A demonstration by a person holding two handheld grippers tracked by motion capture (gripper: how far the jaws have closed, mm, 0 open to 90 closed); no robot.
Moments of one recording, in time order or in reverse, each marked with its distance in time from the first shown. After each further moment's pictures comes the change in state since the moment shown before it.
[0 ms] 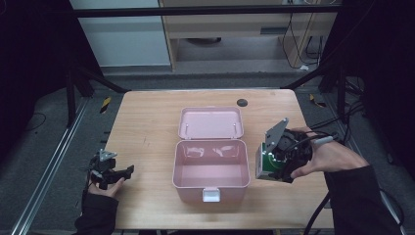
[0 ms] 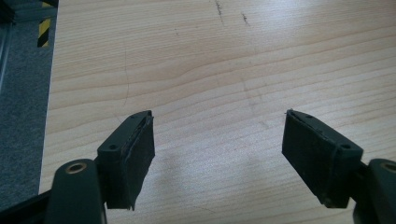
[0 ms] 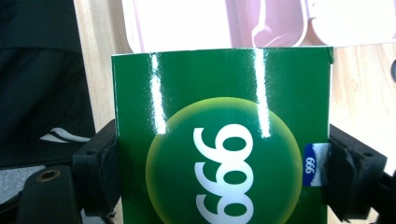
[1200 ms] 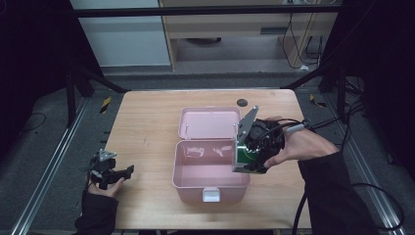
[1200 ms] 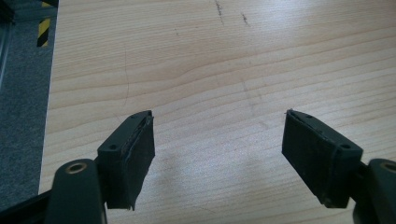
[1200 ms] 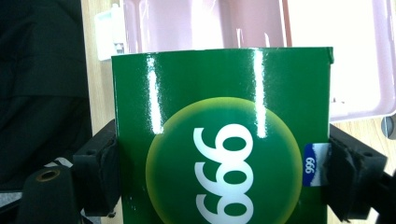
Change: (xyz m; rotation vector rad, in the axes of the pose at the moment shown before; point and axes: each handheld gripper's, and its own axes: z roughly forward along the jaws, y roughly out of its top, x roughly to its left) left arm 0.000 0.000 0.000 -0.001 -0.001 -0.001; right arm -0.010 0.062 0.004 -0.043 0.037 -0.056
